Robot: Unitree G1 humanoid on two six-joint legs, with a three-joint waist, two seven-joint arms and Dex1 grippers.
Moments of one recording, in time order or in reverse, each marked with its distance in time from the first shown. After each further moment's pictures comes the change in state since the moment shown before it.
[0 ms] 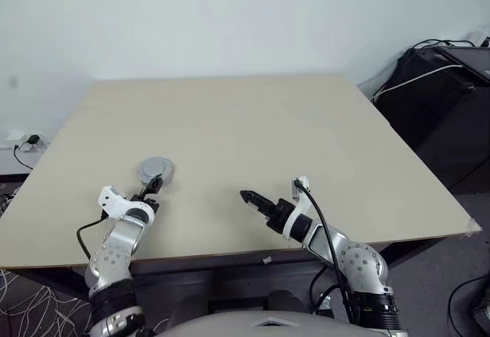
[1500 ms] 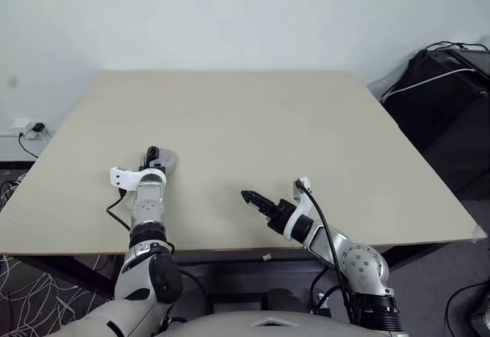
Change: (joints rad) left arm -0.549 -0.040 0.207 0.699 -0.003 -0.563 -0.085; right arm 0.008 -0.004 -0.004 -0.007 0.006 -0.001 -0.009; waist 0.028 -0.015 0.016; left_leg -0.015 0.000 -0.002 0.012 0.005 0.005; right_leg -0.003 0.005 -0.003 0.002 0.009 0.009
